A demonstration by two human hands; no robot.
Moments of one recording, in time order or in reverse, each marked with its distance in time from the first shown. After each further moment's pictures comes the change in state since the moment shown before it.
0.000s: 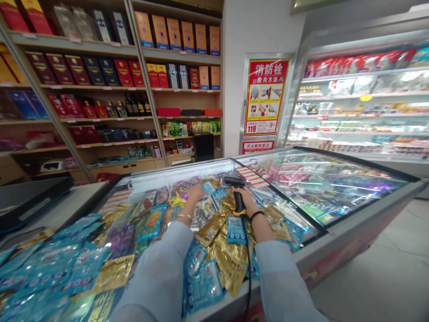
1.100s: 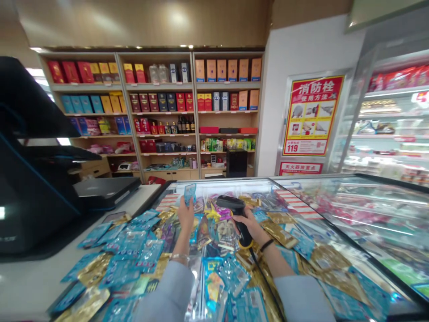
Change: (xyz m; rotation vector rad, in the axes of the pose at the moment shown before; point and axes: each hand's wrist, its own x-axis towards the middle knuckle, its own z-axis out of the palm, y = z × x) left_hand -0.114 -0.158 -0.042 -0.549 1.044 -0.301; right_hand -0.040 0.023 0.127 -0.085 -0.689 -0.165
